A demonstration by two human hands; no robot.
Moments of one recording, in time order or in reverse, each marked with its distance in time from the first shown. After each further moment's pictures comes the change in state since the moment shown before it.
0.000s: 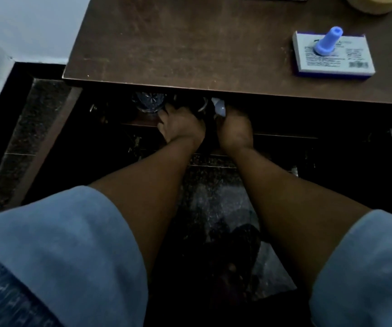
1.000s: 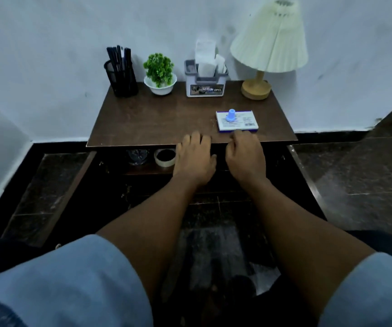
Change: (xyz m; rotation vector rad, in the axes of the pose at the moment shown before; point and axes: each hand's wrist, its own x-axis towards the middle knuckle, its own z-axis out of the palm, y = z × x) left_hand -0.146 0.086 -0.105 0.183 0.167 0.735; right_hand -0.087 -0.049 -0.186 -0.419 0.389 -0.159
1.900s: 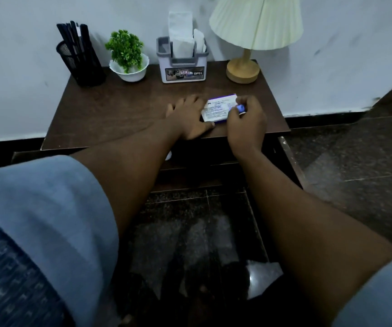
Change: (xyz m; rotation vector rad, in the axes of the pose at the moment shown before) left_hand 0.132 -0.001 0.020 -0.029 -0.312 0.115; right_hand 0.061 0.037 0.012 0.492 0.240 0.383
